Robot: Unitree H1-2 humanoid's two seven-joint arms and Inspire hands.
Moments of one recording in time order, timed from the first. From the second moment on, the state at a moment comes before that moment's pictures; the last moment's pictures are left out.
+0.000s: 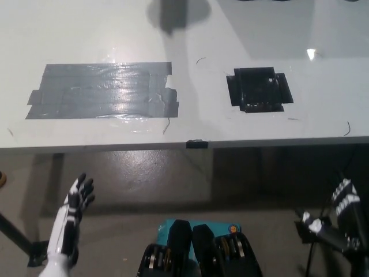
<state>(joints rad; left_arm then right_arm) -0.02 0.11 0.06 0.05 0.01 -0.17 -0.04 0.00 -0.11 -0.06 0.00 0.09 -0.22 0.08</state>
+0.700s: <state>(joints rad) -0.06 0.12 0.04 0.09 0.03 -0.16 -0.04 -0.34 -0.33 -0.02 -0.15 0.05 0.02 0.15</state>
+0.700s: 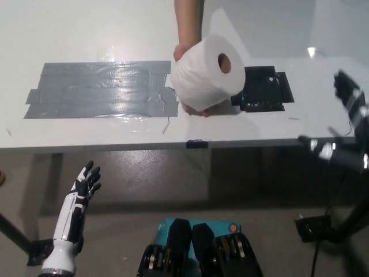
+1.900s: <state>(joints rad) -0.05 0.14 -0.01 0.11 0.12 -0.16 -0.04 -1.34 -0.22 0.27 1.10 -0.04 0.27 0.33</state>
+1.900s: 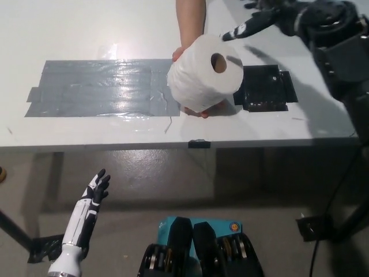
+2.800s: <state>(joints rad) -0.05 0.15 -0.03 0.09 0.17 -0.16 -0.04 -1.35 -0.18 0.27 1.29 -0.14 0.11 0.27</state>
